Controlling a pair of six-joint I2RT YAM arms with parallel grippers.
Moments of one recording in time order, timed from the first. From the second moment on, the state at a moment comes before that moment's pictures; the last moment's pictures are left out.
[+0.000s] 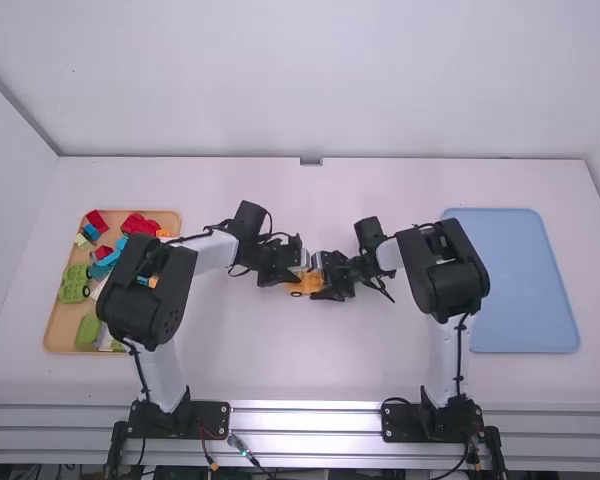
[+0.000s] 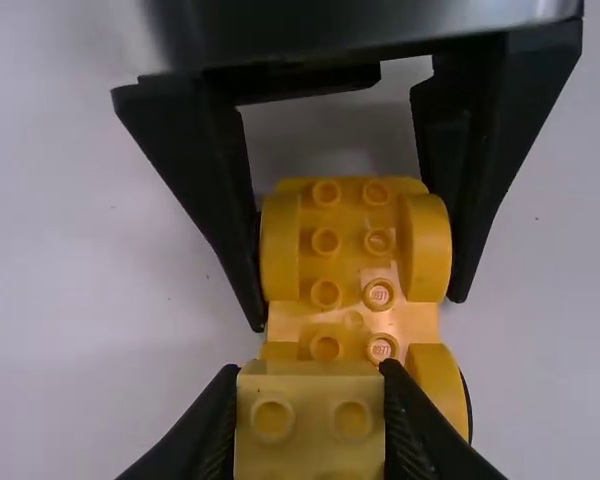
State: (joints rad) left arm -0.29 1.92 1.02 -0.31 0.71 1.14; right arm 0.31 2.18 1.00 -0.14 -1.02 -1.29
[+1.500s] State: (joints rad) left arm -0.32 1.89 0.98 -0.27 0.69 1.06; right arm 0.31 2.18 1.00 -0.13 -1.02 -1.29
